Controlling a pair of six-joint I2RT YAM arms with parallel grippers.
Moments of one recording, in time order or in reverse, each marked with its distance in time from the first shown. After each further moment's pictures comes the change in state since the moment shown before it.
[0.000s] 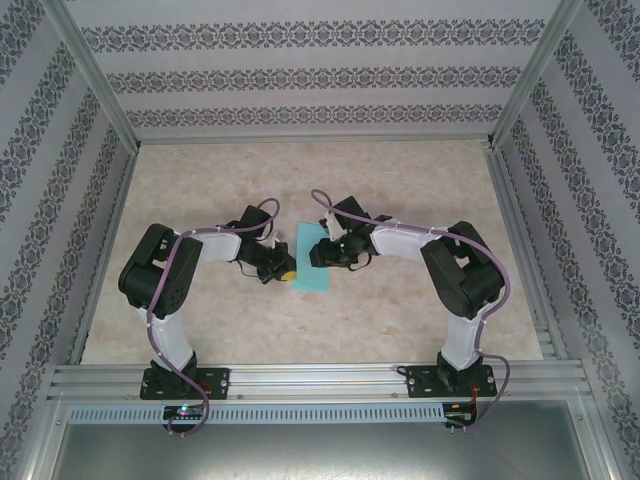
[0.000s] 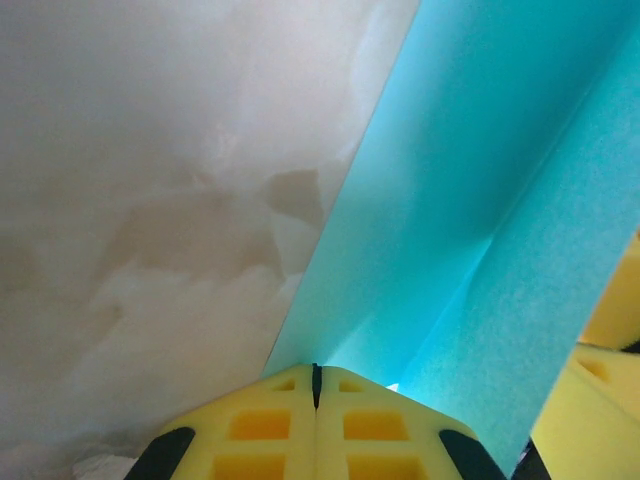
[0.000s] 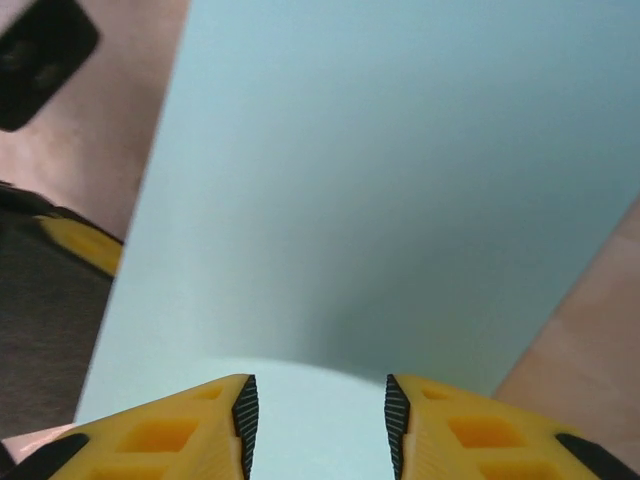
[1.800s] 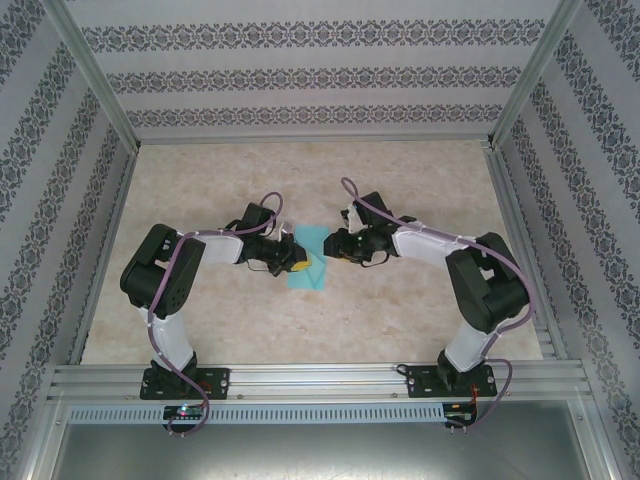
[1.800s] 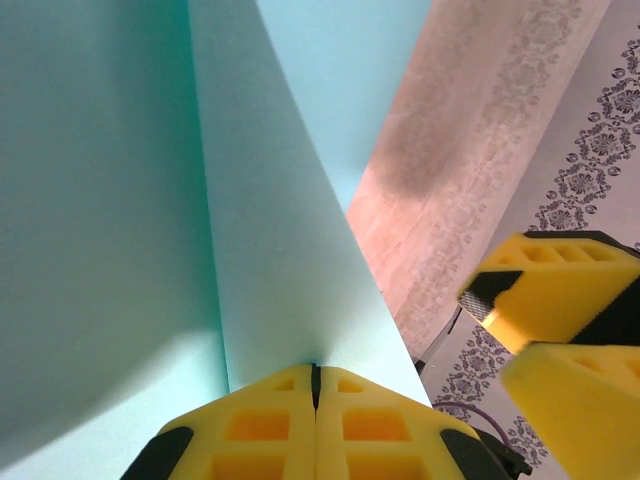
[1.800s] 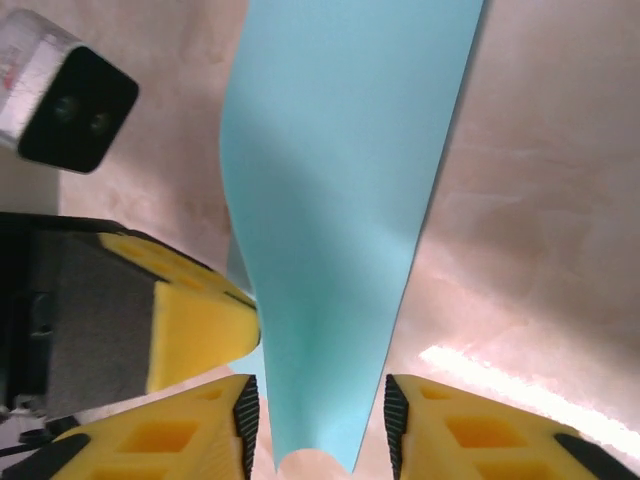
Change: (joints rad) left arm -0.019 0.004 -0.023 0.265 0.085 -0.133; right arm -0.095 -0.167 -0.125 0.071 -0.069 0.160
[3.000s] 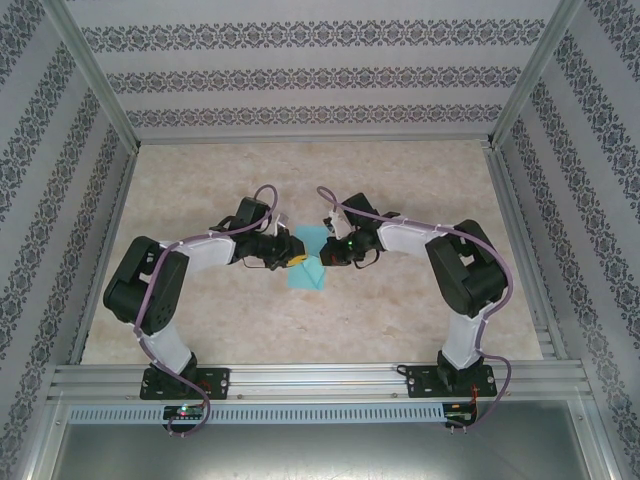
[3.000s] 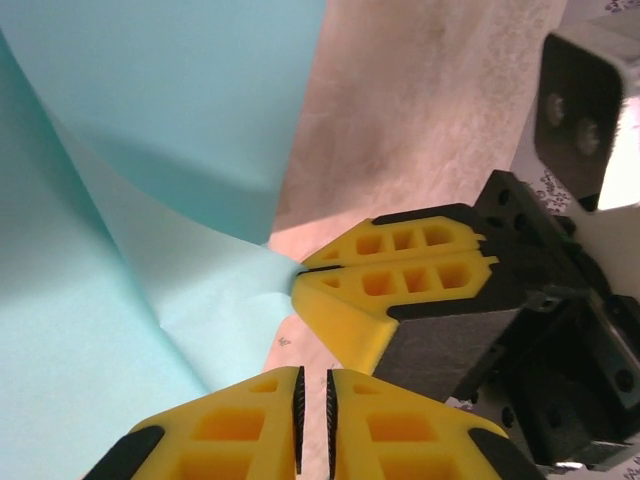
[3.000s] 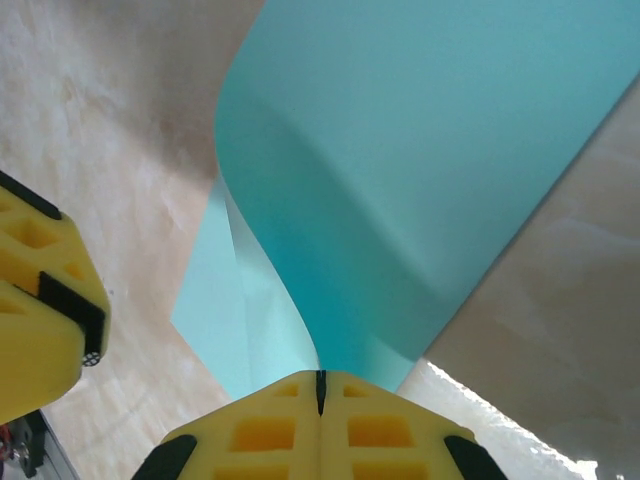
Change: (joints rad) left arm 0.000 -0.129 -0.011 -0.068 -0.061 0.055; right arm 0.034 0.161 0.124 -0.105 -0.053 -0.294
